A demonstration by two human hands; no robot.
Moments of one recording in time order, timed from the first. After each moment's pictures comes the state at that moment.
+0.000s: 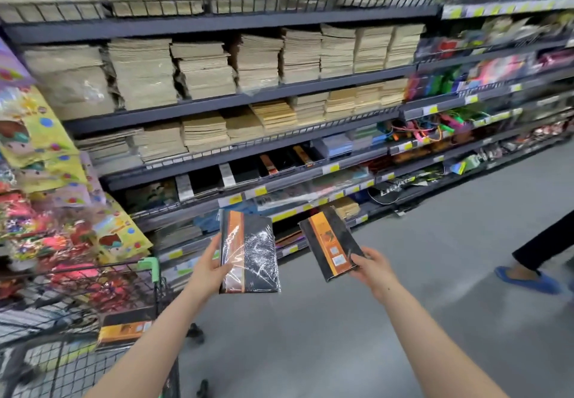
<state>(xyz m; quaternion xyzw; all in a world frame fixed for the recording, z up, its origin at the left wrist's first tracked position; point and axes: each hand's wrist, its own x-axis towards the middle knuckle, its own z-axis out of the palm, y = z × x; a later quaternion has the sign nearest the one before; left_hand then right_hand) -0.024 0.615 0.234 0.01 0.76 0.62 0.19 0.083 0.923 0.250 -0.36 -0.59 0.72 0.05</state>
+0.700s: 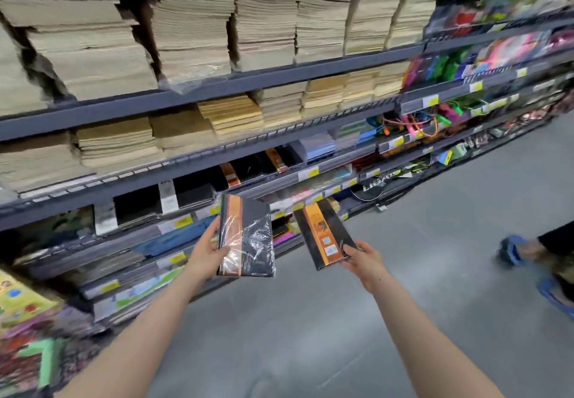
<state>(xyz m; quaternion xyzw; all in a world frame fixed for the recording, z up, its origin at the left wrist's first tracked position) -0.230 0.783 0.195 0.00 0.75 0.61 0.25 -0.099 1.067 0.210 -0.45 -0.56 0.69 0.03</state>
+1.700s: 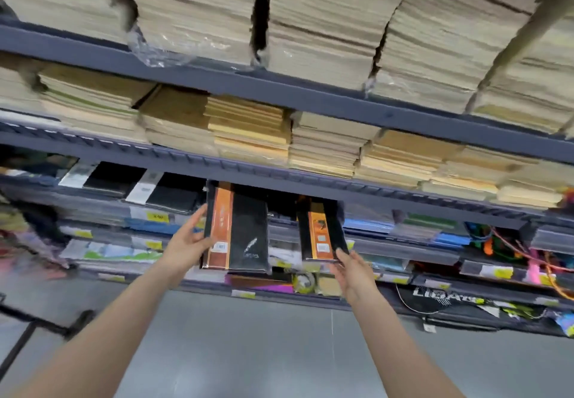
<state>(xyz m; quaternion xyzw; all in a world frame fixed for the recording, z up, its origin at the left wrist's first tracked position) -0.344 0.899 0.143 -0.24 0.69 0.68 0.11 -0.372 1.198 0.161 -0.39 -0.53 0.75 -0.12</state>
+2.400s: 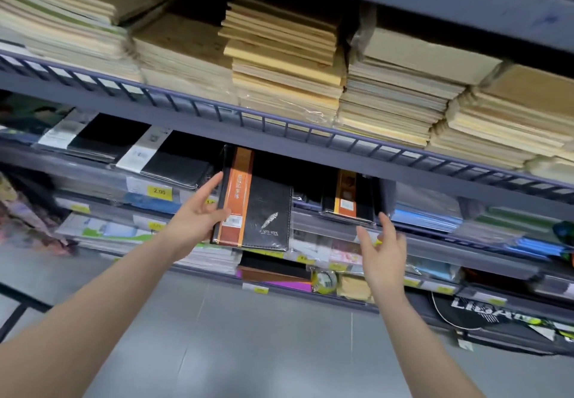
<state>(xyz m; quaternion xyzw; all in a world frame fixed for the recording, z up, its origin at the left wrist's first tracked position) -0.387 0.880 0.080 -0.21 0.69 0.69 0.11 -0.411 1.178 0.075 -0.15 -0.90 0.41 0.02</state>
